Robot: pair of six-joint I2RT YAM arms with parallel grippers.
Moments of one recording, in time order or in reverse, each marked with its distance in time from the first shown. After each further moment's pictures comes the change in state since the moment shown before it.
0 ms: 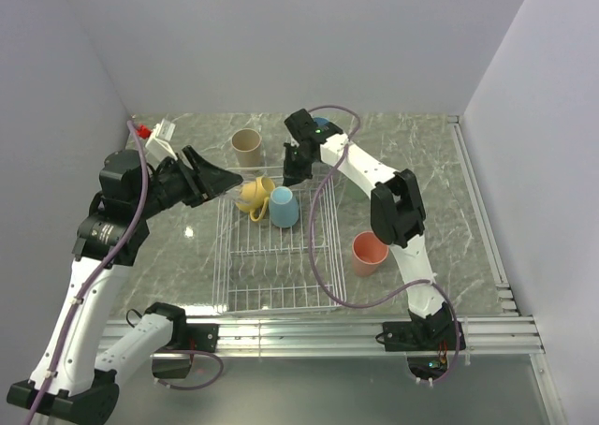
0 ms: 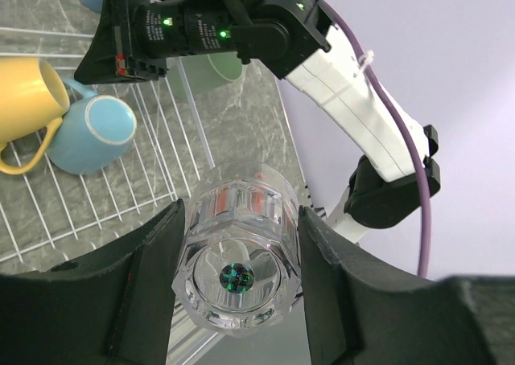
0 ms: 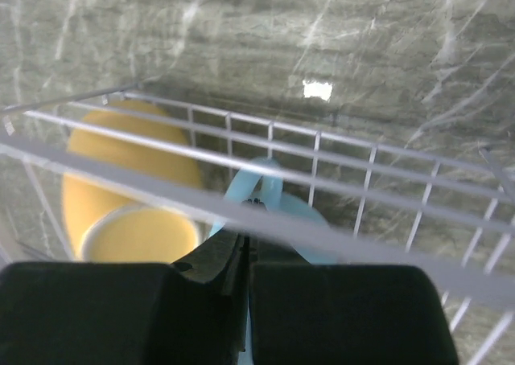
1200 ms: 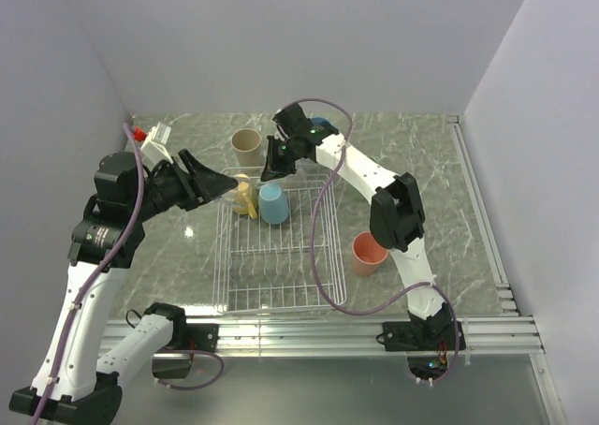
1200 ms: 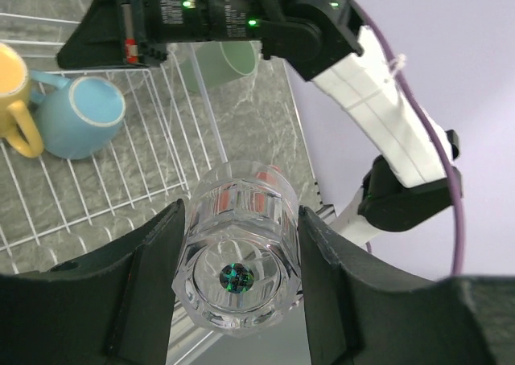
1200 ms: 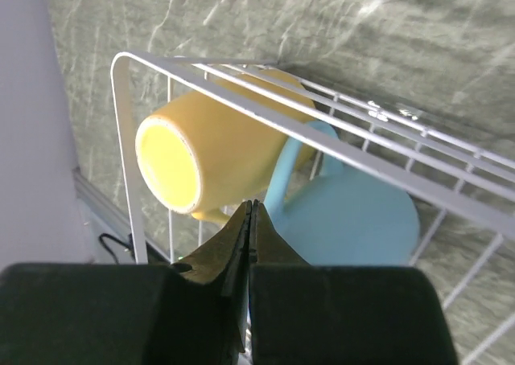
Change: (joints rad) left arm 0.040 -0.012 0.019 -0.071 0.023 0.037; right arm 0.048 -0.010 0.032 0.130 -0.188 0.008
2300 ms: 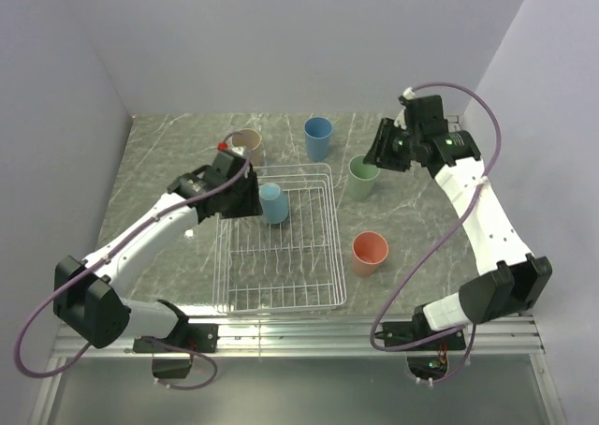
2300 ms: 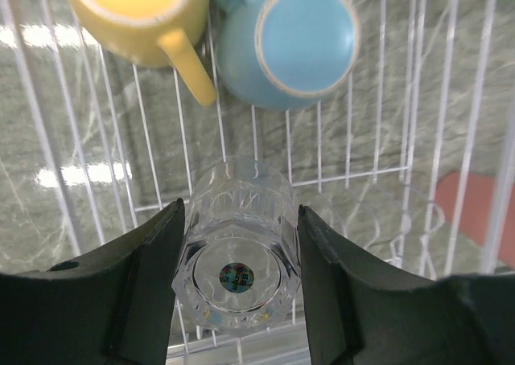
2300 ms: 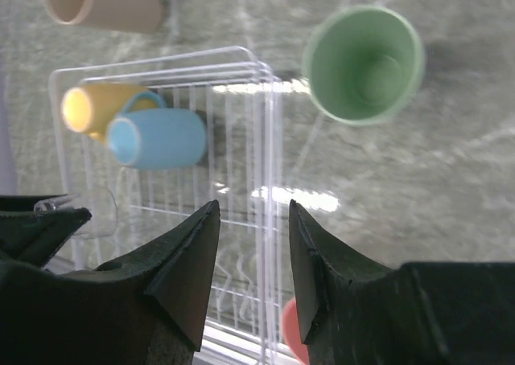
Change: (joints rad) left arm -0.351 0.478 -0.019 -0.132 -0.603 0.145; right arm -0.383 -0.824 -0.527 -0.161 0.200 -0.200
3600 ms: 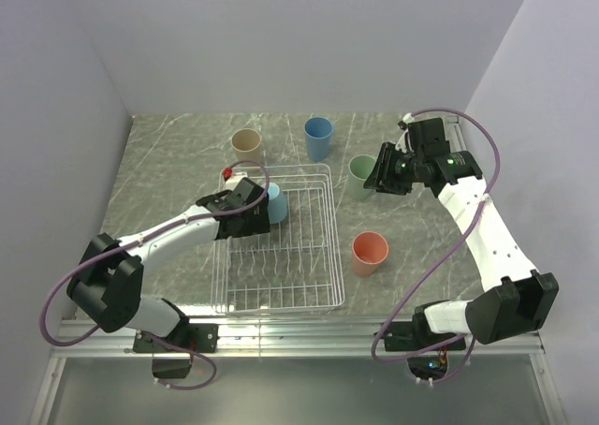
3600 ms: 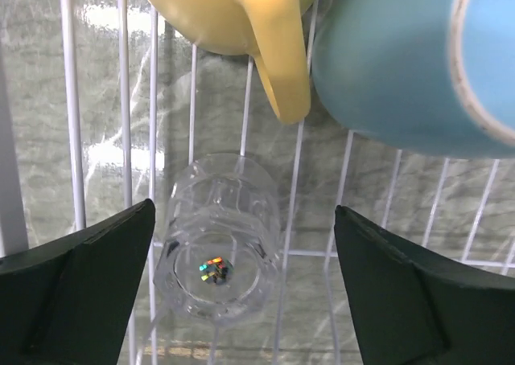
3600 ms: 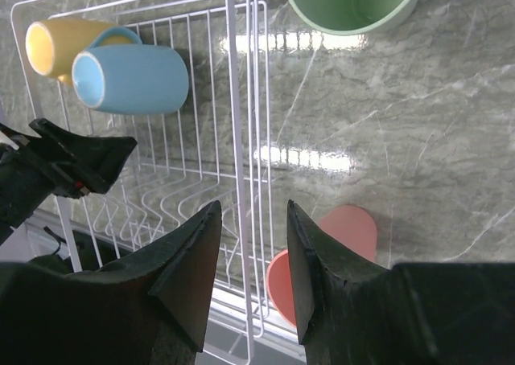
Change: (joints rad) left arm -0.090 0.111 -0.260 0.208 -0.277 -0.130; right arm -0.040 -0.131 -0.237 0.003 -0.098 0.002
